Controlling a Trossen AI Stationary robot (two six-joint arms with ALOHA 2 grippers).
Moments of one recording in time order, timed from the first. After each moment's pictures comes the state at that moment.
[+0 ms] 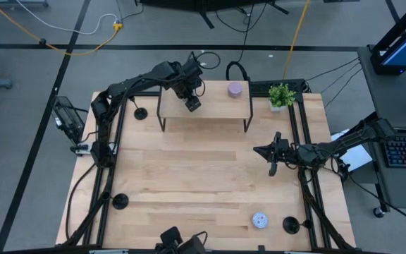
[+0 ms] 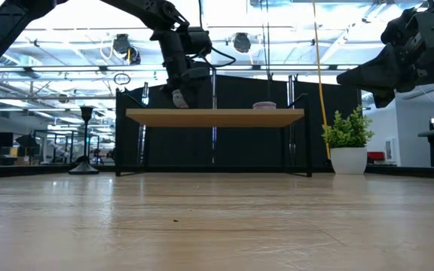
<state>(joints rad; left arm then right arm) 0.59 1.99 1.86 -1.10 0.00 0.04 0.31 0.52 0.02 0.44 0.55 0.25</state>
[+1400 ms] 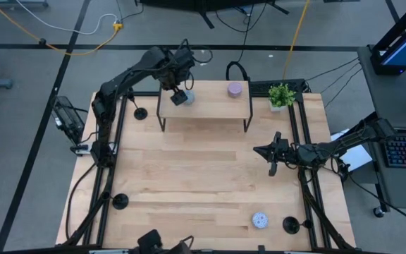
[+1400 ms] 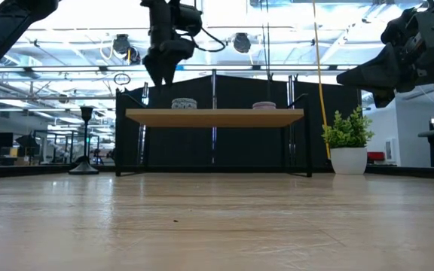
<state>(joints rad) 0.60 1.99 2.19 -1.57 -0.13 0.04 0.31 0.52 0.02 0.45 0.55 0.25</state>
